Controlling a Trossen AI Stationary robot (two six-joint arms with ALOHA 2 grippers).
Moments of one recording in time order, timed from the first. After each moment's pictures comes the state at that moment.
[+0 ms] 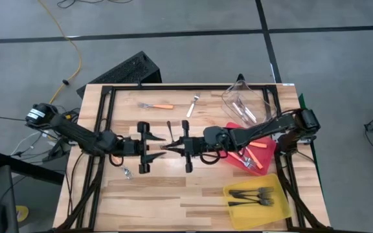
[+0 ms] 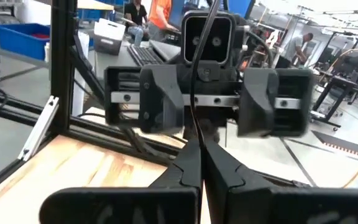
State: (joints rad) left arm -0.32 1.12 0.46 0.97 -0.32 0.36; right arm 0.18 1.70 1.29 0.37 0.13 -0.27
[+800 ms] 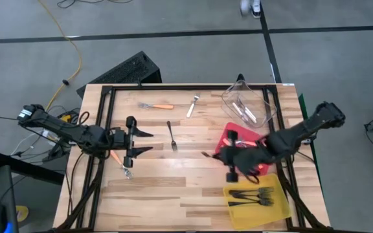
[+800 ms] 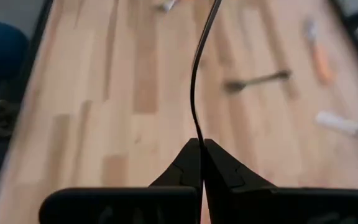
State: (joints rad) left arm -0.33 0.74 0.46 0.32 -0.35 0.07; right arm 0.52 1.36 1.29 -0.76 0.49 0.35
